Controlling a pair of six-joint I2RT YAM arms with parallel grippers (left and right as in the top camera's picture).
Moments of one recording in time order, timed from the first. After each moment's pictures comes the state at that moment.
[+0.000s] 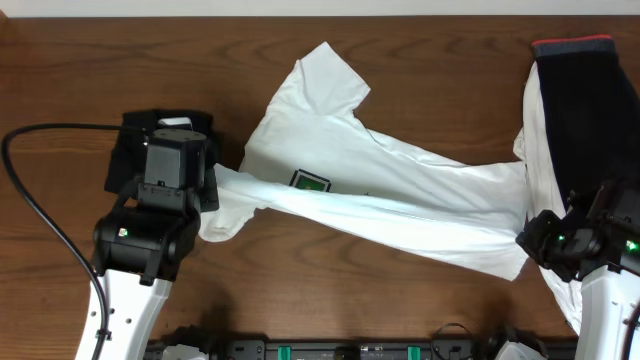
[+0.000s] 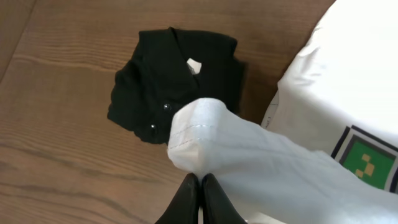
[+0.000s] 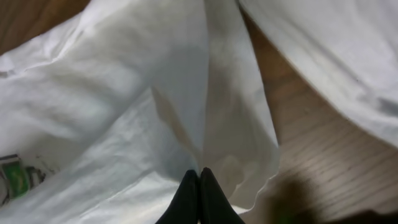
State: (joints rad) left arm -0.21 1.05 1.11 -1.00 -0.38 -0.22; right arm -0.47 1.03 0.80 -1.08 -0.25 0.31
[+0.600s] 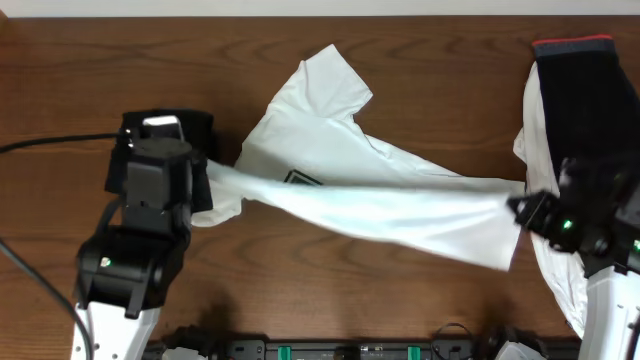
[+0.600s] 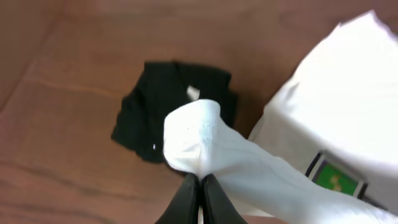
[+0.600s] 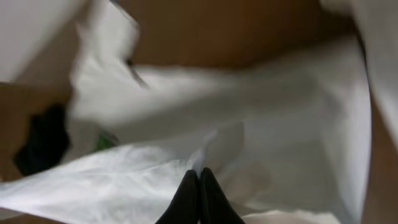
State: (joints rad) left arm -0.21 0.96 1.15 -0.94 -0.38 -0.20; right arm -0.47 1.03 0.89 -0.88 -0.63 0.14
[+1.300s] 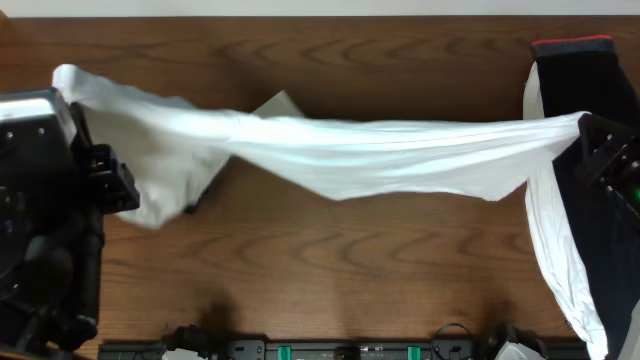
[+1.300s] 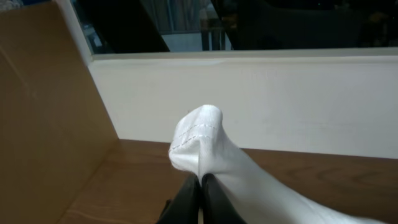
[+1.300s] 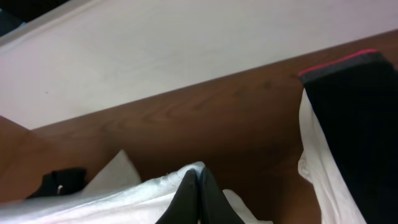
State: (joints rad) left arm -0.21 0.93 1.74 -0.98 -0.38 -0.01; right arm -0.47 1.01 1.41 -0.91 -0.61 0.14
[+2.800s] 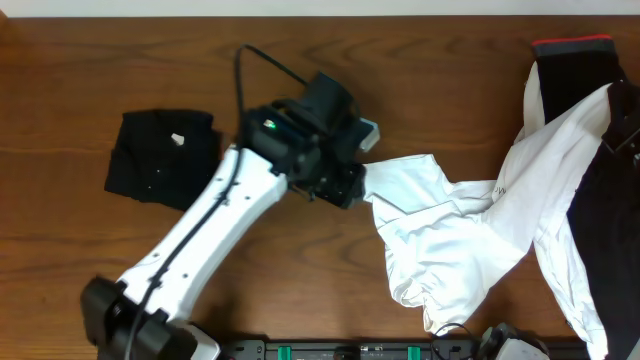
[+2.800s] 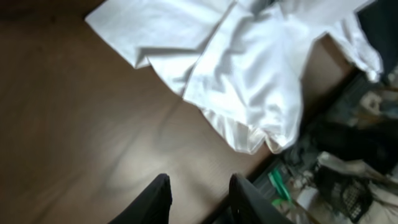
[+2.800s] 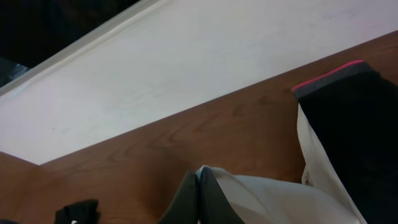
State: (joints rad) left arm -0.62 1.63 1.56 -1.18 0.41 -0.12; right arm -0.47 1.13 1.60 -0.93 -0.56 0.27
